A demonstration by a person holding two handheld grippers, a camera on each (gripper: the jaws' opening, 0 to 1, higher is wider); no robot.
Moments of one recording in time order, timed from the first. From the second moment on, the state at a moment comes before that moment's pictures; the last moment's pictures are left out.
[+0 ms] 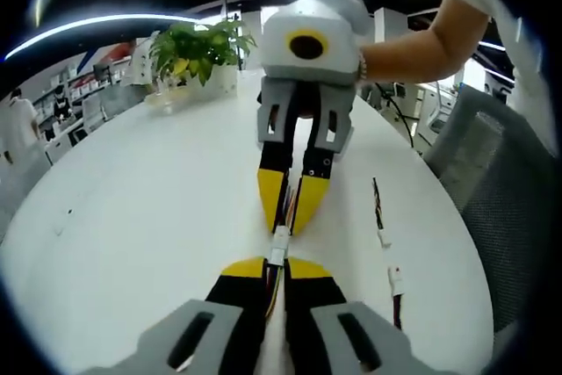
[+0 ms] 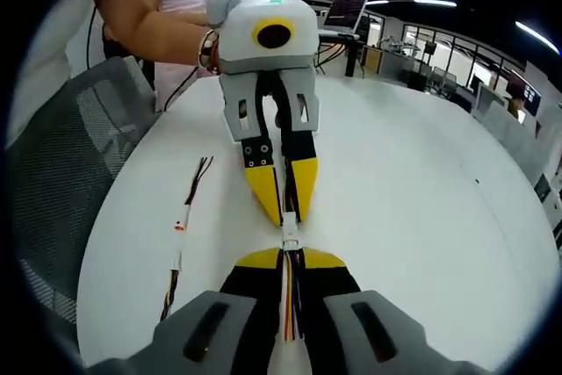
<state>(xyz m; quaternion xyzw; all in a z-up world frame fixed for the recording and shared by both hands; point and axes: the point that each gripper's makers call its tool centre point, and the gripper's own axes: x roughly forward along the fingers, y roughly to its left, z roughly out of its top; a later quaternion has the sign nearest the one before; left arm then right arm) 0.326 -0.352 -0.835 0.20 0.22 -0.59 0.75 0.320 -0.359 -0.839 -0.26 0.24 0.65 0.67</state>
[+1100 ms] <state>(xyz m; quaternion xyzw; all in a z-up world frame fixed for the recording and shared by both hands) 0.347 -0.350 -0.845 0.20 0.23 -0.59 0.75 0.343 -0.356 -0.852 -0.26 0.25 0.65 0.67</state>
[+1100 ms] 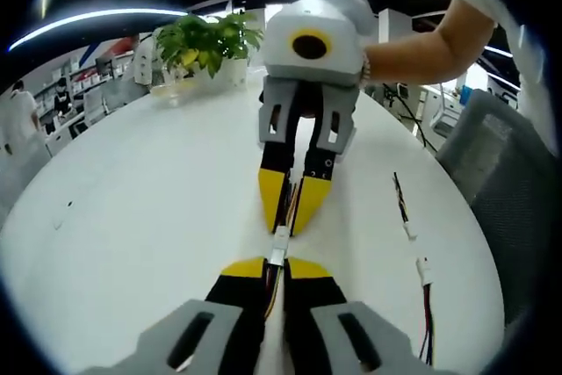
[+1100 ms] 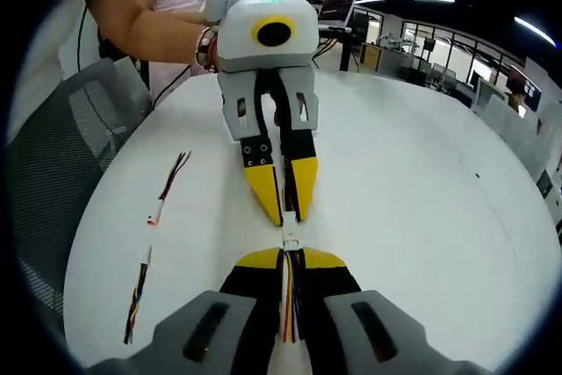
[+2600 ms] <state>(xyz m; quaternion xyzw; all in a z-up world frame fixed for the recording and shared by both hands) 0.351 -0.351 -0.844 0.18 0.23 -0.59 0.75 0.343 -0.356 -0.852 -0.24 0.25 0.65 0.68</state>
